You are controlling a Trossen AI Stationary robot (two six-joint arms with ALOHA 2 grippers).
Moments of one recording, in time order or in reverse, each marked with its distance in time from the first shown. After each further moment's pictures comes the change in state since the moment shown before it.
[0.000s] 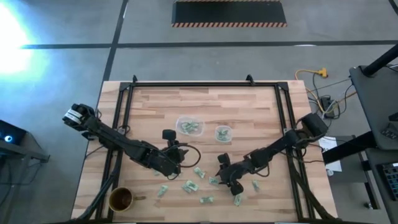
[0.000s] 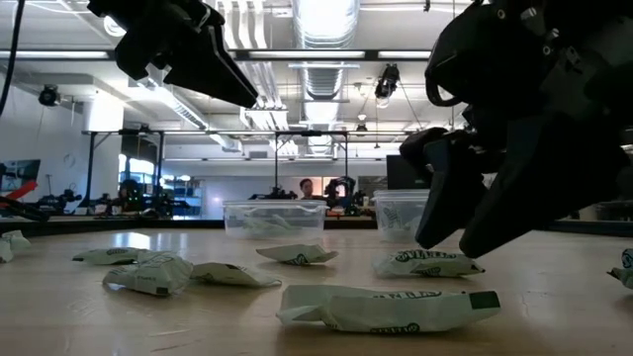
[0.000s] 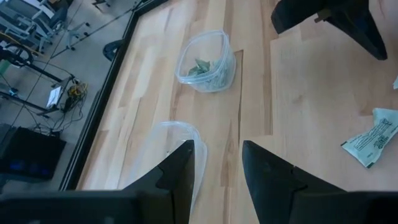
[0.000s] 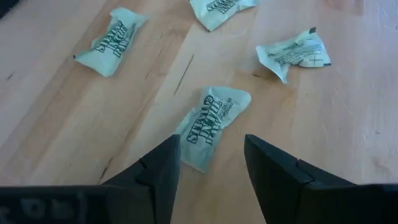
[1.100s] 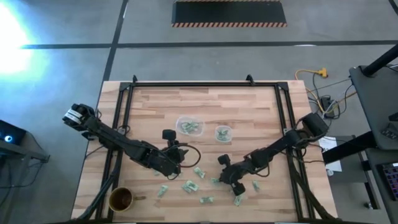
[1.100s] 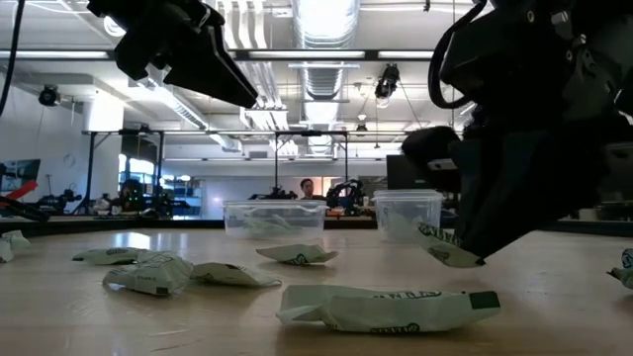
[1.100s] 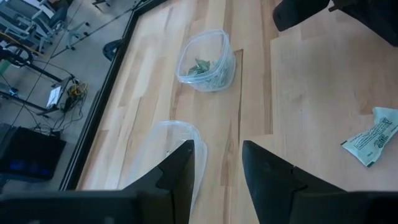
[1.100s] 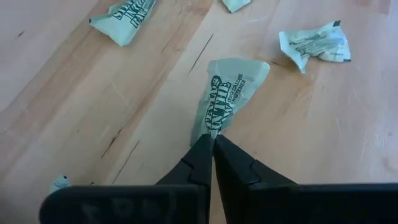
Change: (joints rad) left arm 0.000 0.000 -0.001 0.000 0.000 0.000; right arm 0.001 -0.011 0.002 -0.057 -0.026 -0.103
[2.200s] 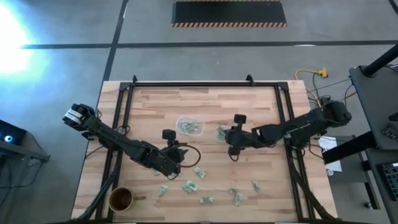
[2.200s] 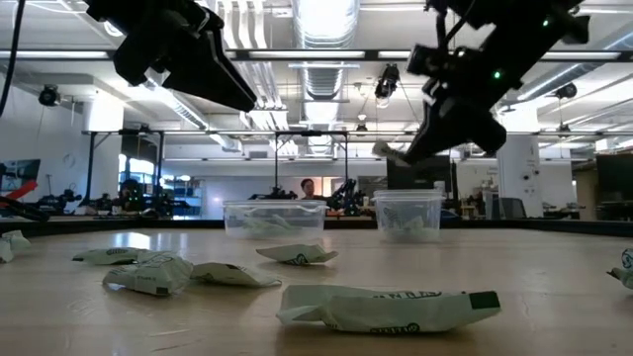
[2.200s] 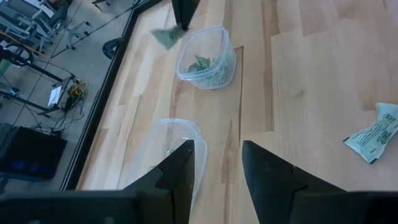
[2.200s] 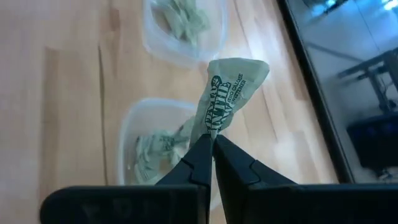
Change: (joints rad) left arm 0.003 0.000 -0.010 0.005 0.000 0.002; right arm -0.274 -0.359 -0.008 -0.447 0.561 0.003
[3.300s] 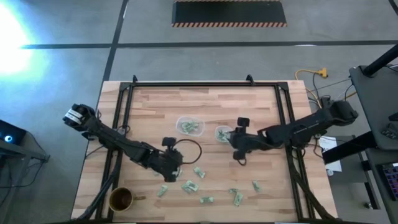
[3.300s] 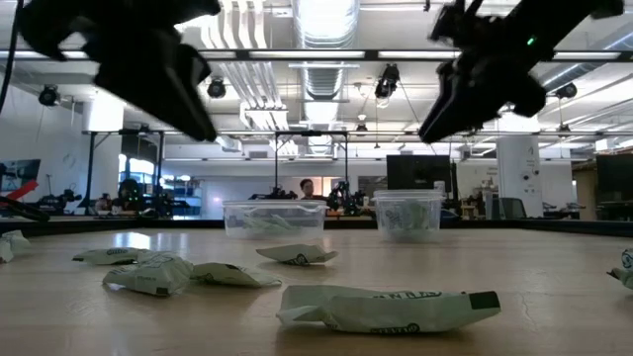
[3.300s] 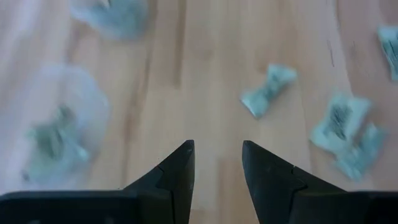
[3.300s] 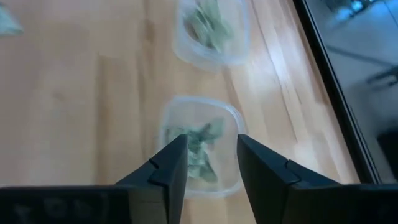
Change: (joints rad) left arm -0.024 0.007 -0.004 -0.102 0.348 -0.257; right arm 0.087 -0.107 -0.006 -0.077 -0.045 0.062
